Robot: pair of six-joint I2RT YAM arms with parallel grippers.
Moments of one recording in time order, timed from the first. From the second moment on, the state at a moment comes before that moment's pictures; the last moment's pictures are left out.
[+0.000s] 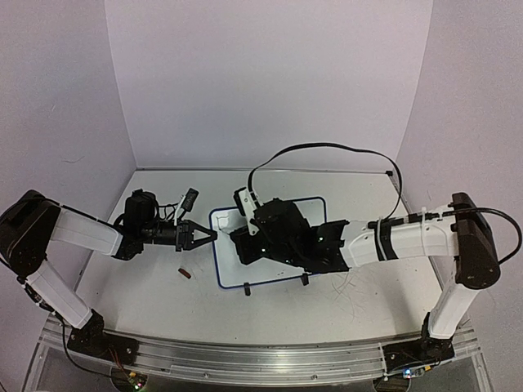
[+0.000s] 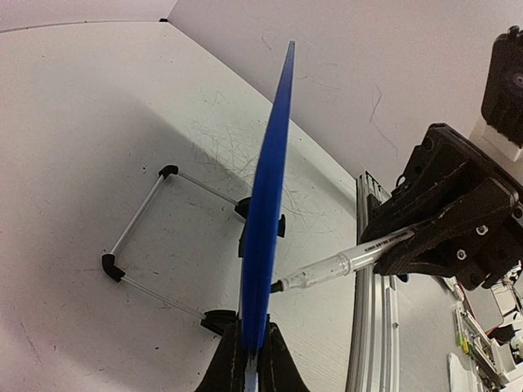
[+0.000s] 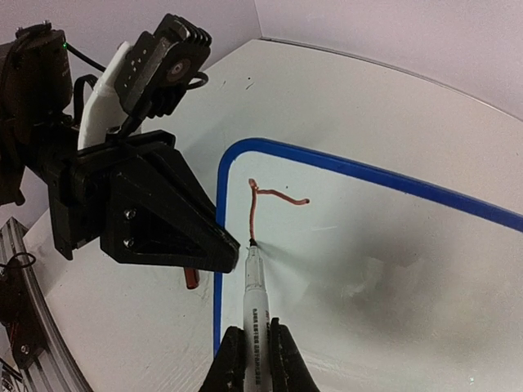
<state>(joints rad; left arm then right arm) -0.47 1.54 0.57 0.63 0.91 -0.34 1.16 1.79 1.24 0.07 0.30 0.38</state>
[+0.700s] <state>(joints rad) -0.47 1.54 0.57 0.63 0.91 -0.34 1.17 1.74 1.19 0.07 0.29 0.40</state>
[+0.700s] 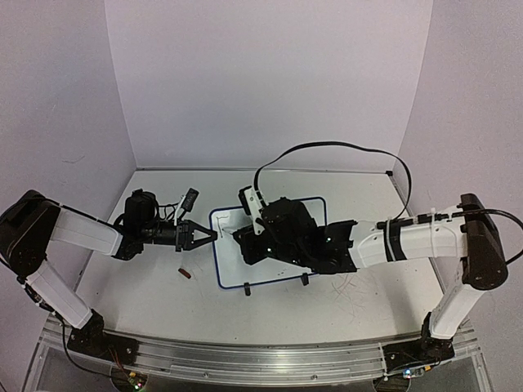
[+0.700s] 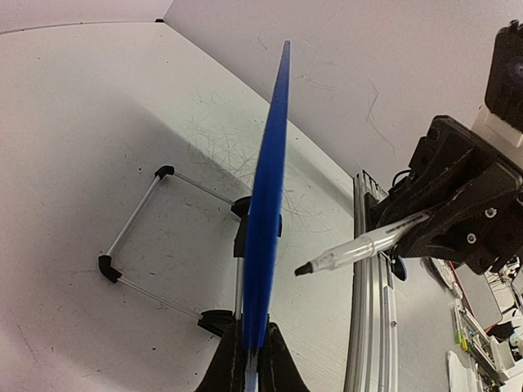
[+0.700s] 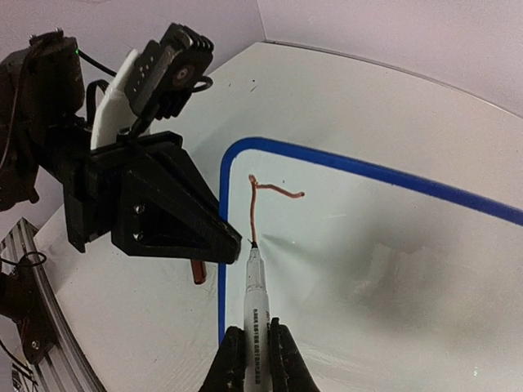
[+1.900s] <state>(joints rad) -0.47 1.54 0.57 0.63 0.92 -0.34 1.16 1.77 1.24 0.08 0.28 0.36</state>
